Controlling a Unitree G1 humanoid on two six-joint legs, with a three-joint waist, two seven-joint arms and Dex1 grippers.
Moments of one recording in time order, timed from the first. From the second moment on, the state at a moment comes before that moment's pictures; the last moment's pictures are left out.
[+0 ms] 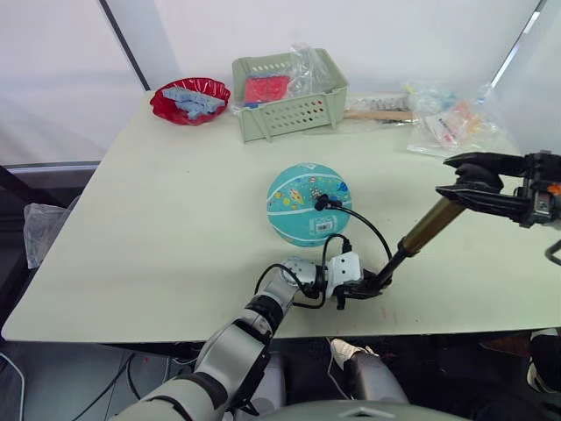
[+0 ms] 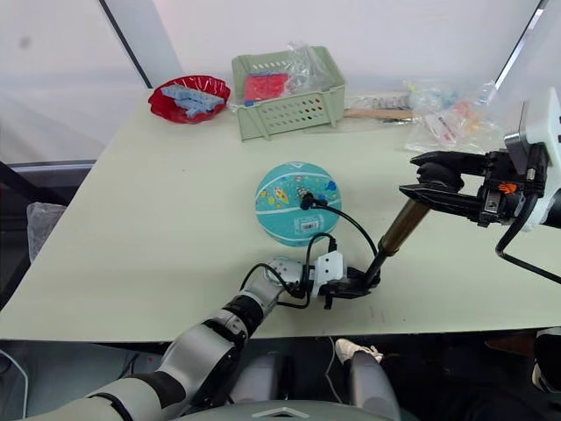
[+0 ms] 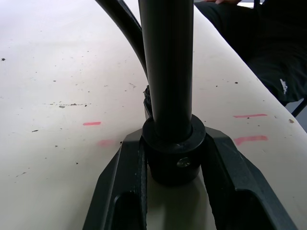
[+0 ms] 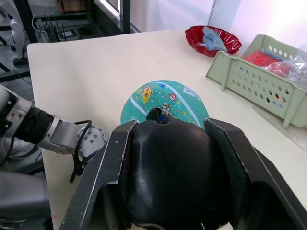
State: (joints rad) left arm -0.62 -0.01 -0.37 1.11 0.12 -0.55 -1.06; right arm -0.28 -1.12 -0.45 -0.51 1.06 0.79 0.87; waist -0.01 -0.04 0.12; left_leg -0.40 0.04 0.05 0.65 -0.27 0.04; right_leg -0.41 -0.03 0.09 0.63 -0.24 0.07
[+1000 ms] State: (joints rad) left arm -0.61 0.00 -0.37 1.13 0.14 -0.54 -1.04; right arm 0.04 -0.77 -0.02 -0.44 0.48 0.24 0.86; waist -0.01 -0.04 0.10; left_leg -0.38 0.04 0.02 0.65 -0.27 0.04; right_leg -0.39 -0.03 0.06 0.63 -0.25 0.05
